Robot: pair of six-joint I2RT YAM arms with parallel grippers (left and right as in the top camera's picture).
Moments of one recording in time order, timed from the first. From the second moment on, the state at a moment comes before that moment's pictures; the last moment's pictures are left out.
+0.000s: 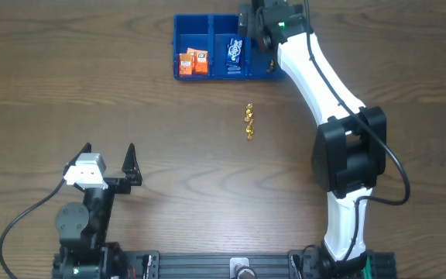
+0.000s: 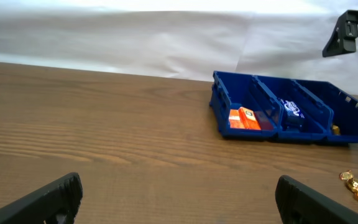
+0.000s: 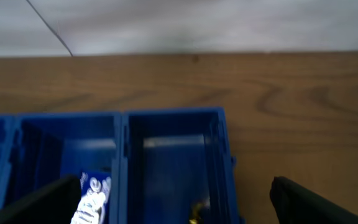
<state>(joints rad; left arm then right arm) 0.00 0.01 0.03 -0.13 0.10 -0.12 0.33 2.14 1.90 -0.56 0.31 0.25</state>
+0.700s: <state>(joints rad) 0.00 0.01 0.03 -0.13 0.10 -0.12 0.54 1.87 1.45 -0.99 0.07 0.48</state>
